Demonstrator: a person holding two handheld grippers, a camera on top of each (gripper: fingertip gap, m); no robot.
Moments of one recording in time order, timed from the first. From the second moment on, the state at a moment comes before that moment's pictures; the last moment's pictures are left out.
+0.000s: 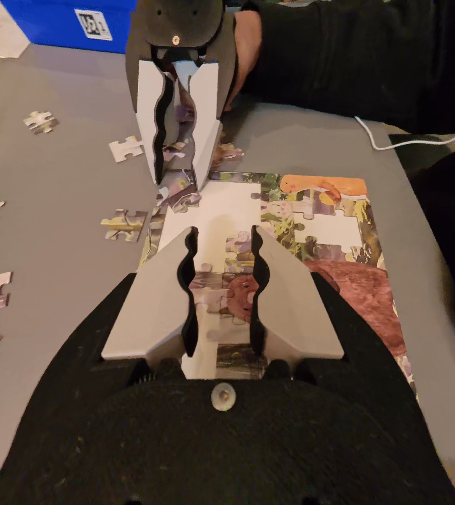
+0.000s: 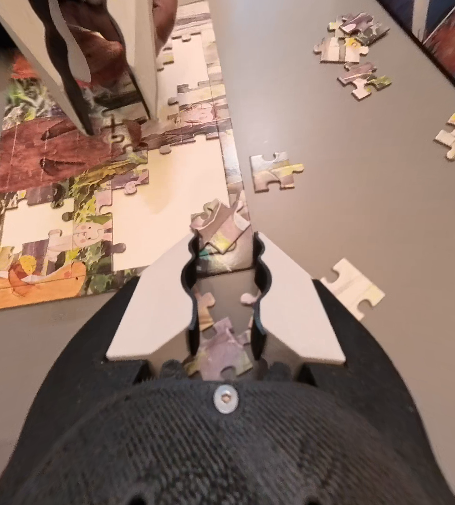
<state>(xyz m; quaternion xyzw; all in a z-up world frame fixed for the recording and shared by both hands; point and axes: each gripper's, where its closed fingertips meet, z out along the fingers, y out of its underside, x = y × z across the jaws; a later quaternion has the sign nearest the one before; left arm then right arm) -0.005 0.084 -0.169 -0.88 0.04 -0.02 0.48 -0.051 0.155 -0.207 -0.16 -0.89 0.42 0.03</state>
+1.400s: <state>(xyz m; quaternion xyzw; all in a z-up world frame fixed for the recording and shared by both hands) -0.019 0.102 -0.161 -0.86 0.02 0.10 0.50 -0.066 0.168 -0.205 -0.18 -0.89 0.39 0.14</state>
